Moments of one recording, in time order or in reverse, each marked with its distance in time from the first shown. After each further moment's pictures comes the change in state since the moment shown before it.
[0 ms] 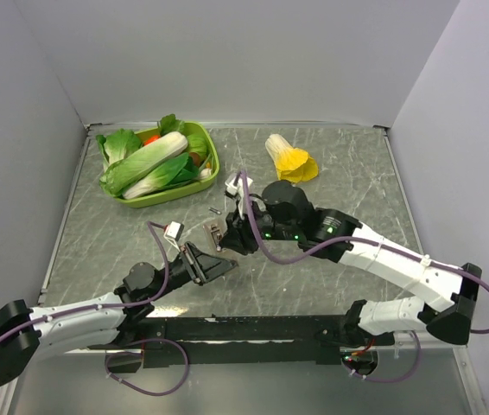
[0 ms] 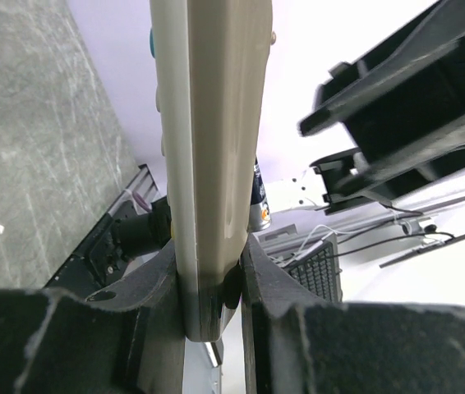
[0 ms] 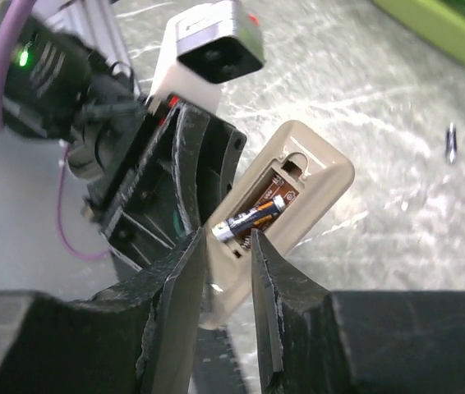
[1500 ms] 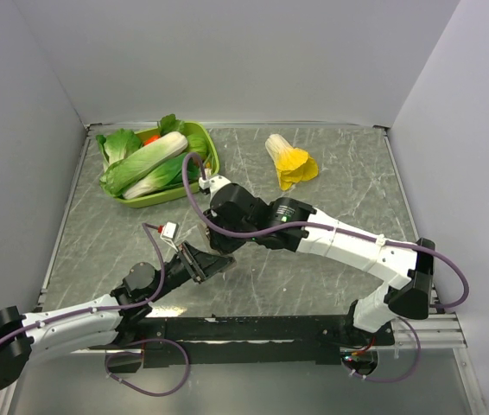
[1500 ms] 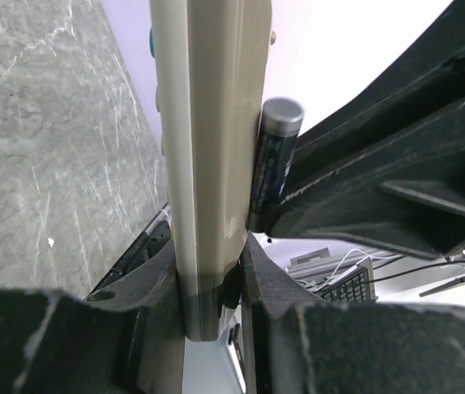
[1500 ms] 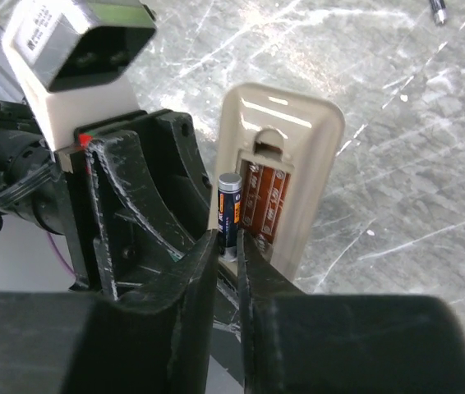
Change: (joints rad) left arm -0.001 -0.069 0.002 -0.124 -0.093 0.073; right arm 0.138 0.309 0.344 -0.375 0.360 0.349
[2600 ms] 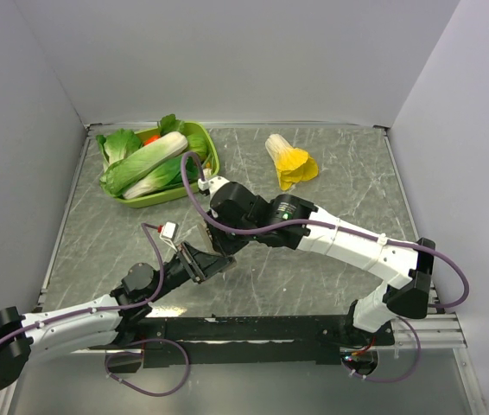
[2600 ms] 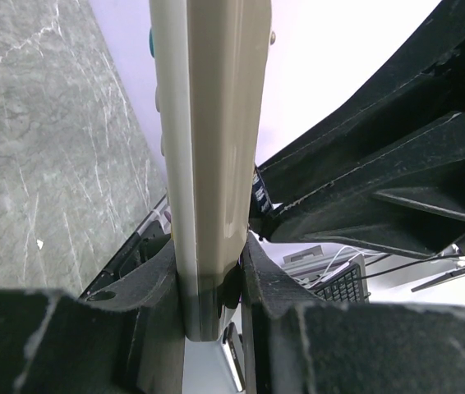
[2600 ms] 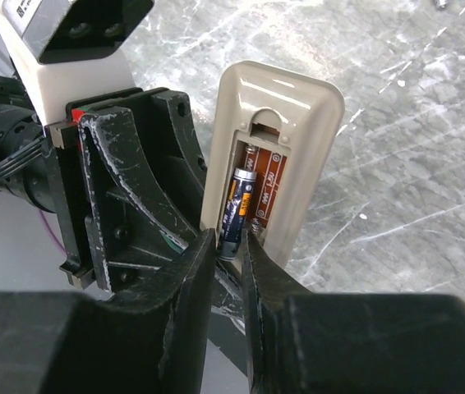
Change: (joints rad) left arm -0.002 -0.006 0.000 0.017 0.005 -0.008; right arm 0.002 0.014 0.059 -0.090 -0.020 -0.026
